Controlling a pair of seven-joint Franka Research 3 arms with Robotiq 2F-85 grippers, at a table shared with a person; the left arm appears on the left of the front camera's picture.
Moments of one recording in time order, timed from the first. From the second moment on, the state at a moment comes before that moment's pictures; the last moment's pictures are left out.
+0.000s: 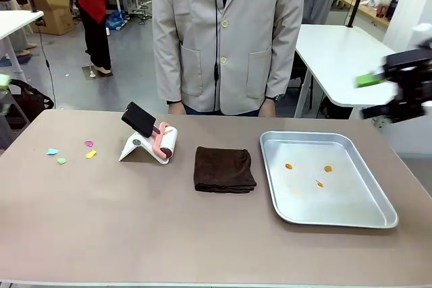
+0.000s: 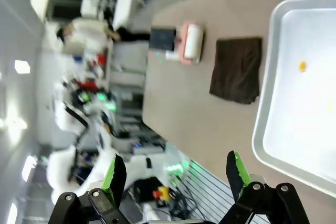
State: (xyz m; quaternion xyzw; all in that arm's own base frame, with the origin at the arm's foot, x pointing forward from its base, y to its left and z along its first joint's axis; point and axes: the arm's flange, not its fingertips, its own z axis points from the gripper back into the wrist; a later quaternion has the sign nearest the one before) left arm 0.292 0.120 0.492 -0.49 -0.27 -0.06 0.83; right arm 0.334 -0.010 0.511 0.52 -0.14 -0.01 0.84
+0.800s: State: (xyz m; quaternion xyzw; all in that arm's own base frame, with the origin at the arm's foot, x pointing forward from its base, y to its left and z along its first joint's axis) left arm 0.301 0.206 0.375 -0.60 -0.34 0.14 0.71; right arm 0.315 -0.177 0.391 0.58 -0.15 -0.20 0.77
